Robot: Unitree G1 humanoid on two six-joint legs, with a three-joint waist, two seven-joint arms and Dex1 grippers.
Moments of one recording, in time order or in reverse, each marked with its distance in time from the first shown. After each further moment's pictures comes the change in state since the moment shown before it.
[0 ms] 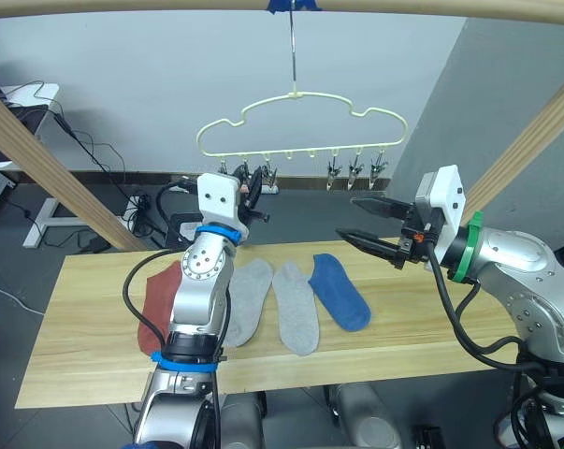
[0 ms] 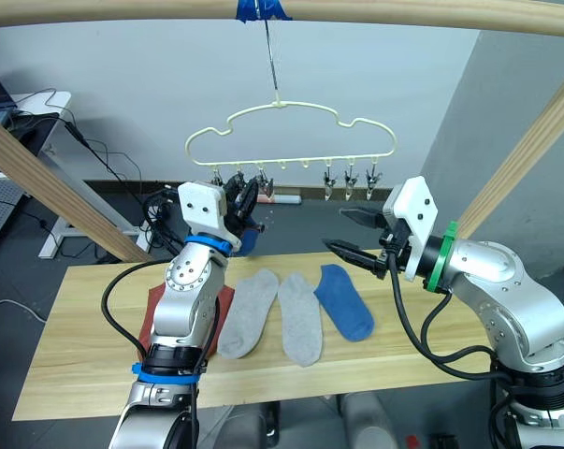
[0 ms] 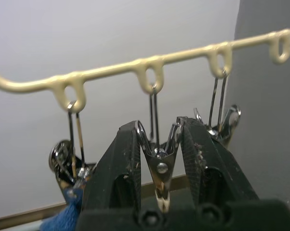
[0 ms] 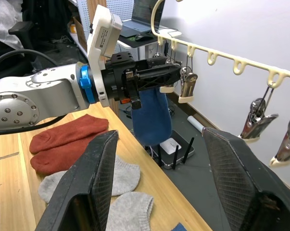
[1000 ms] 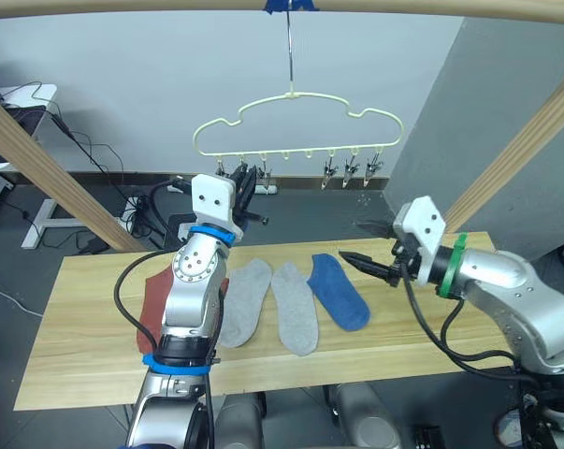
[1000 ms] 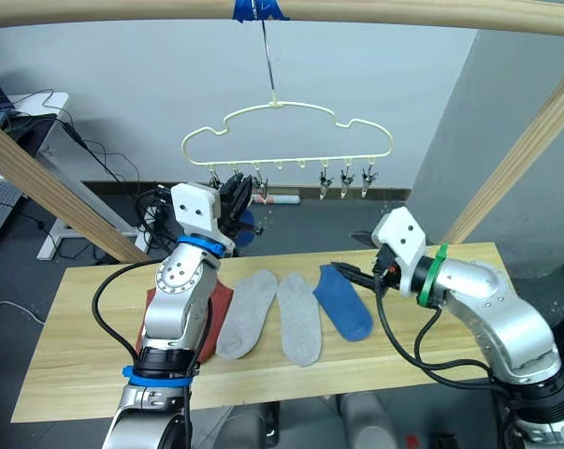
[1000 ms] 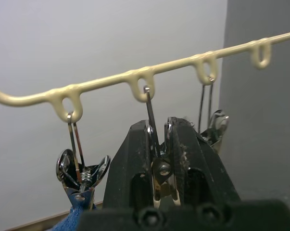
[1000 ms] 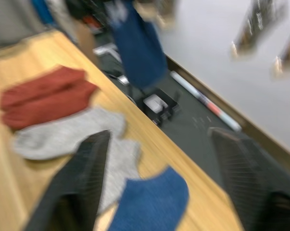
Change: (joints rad) left arm 0.025 0.050 0.008 -0.042 -0.020 -0.001 -0.074; right arm 0.101 0.026 0.164 0.078 -0.219 -0.026 -0.128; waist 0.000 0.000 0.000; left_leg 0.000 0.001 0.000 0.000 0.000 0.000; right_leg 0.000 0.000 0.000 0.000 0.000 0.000
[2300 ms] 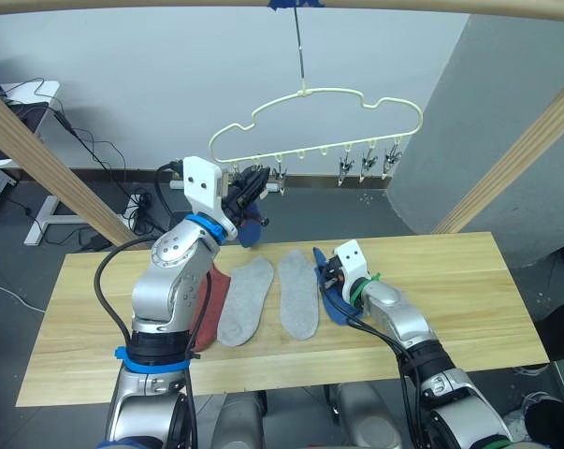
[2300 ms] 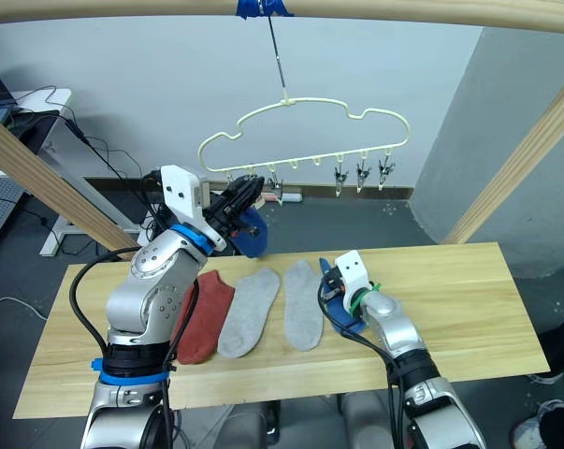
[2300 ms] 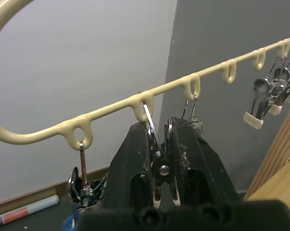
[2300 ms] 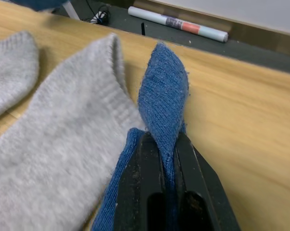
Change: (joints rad) left arm -0.041 0.105 0.034 -0.163 -0.260 0.377 -0.146; right arm -0.098 0.486 0.054 0.919 -0.314 -0.408 -0.156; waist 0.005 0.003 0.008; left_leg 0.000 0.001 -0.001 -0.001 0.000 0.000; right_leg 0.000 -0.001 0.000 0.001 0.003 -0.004
